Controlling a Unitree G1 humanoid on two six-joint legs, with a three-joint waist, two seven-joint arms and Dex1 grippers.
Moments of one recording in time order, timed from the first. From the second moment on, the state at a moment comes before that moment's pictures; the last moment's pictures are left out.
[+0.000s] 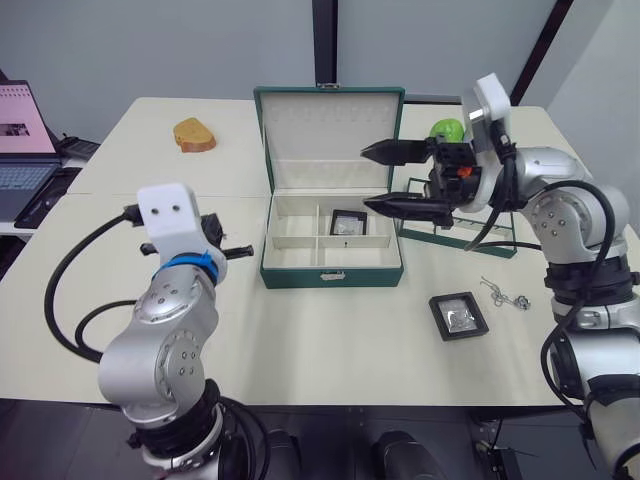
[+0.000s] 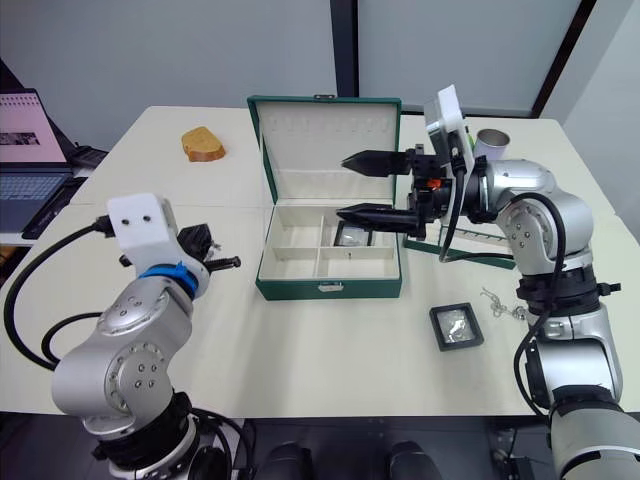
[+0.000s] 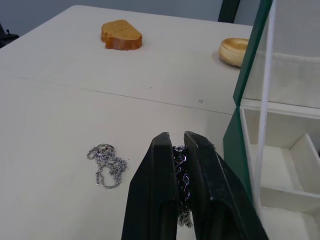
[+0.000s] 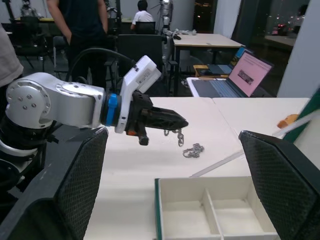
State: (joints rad) left arm -0.50 0.11 0.29 -0.78 -0.22 1.29 0.16; right arm -0.99 -0.58 0.04 0.09 0.63 0.60 1.22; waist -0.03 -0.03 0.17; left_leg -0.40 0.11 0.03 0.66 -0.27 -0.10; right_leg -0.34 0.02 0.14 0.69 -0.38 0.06
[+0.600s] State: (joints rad) left arm -0.64 0.10 0.12 -0.36 -0.21 1.05 0.04; right arm -0.97 -0.67 -0.02 0.14 0.55 0.55 1.17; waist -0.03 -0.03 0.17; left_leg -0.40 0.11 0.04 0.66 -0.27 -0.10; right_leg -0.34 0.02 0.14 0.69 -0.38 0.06
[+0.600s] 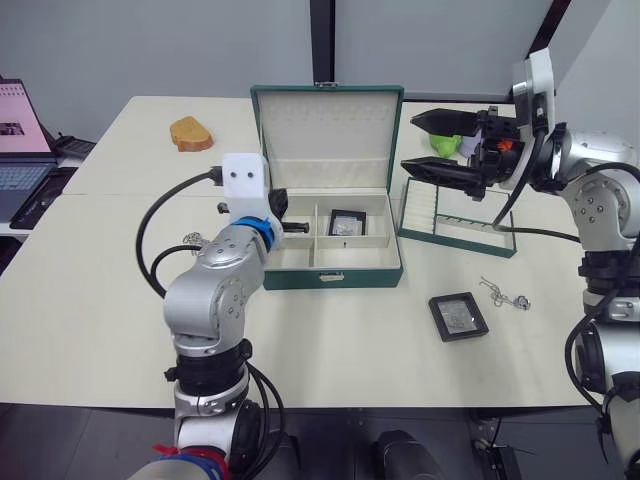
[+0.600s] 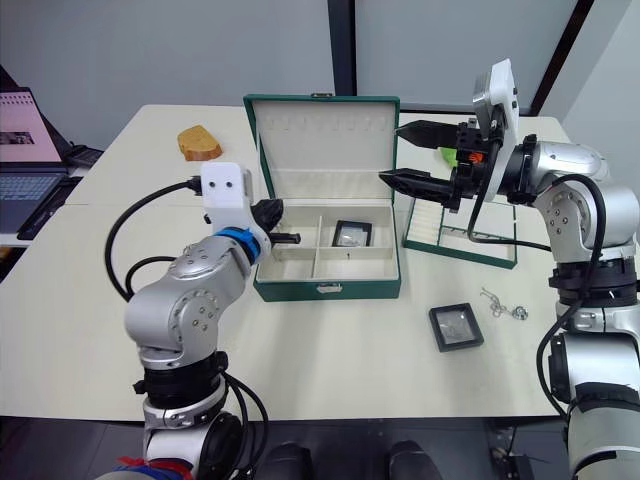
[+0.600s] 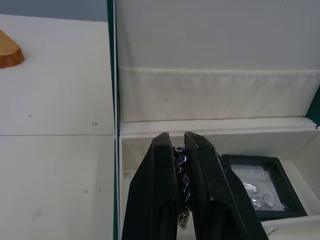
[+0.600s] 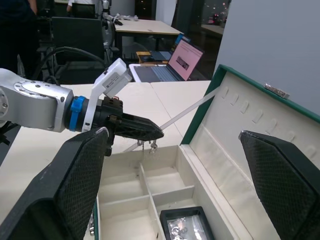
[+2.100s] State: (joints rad) left arm -0.68 0.10 0.09 -0.11 -0.20 0.83 -0.01; right arm -0.92 -0.69 -0.06 0.07 0.56 0.60 1.13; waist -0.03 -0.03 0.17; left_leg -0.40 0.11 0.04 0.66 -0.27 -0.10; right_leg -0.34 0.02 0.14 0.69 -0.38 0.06
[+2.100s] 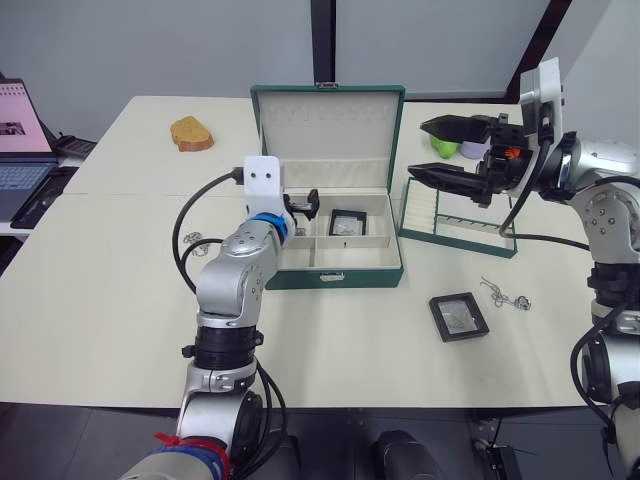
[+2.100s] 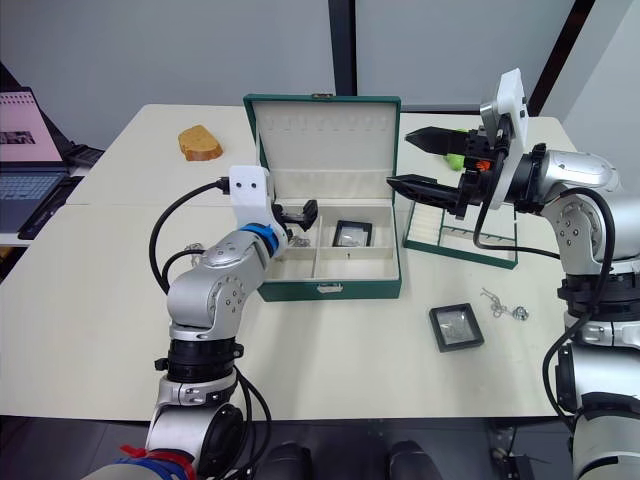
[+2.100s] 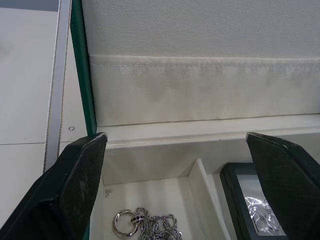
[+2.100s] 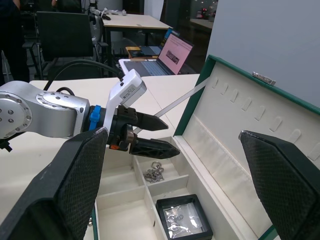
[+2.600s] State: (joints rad) left arm -0.63 0.32 0.12 -0.17 -0.34 0.82 -0.32; right arm -0.86 -0.75 -0.08 0.03 0.58 0.62 1.14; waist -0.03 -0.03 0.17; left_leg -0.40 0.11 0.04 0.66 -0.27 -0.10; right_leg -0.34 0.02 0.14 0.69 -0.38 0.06
